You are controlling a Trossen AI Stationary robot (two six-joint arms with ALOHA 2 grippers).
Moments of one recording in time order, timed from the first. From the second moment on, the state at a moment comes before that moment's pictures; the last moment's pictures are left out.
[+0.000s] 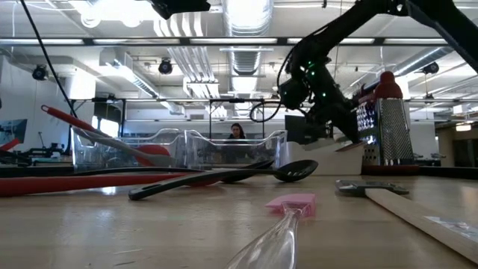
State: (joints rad) left arm -0.07 1.08 0.96 -0.14 -0.21 0.16; right arm -0.67 2.02 1.61 -1.54 0.25 0.16
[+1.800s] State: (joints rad) left arm -0.06 1.30 0.79 -0.58 -0.32 0.00; right arm -0.33 1.45 1.69 -1.42 0.25 0.40
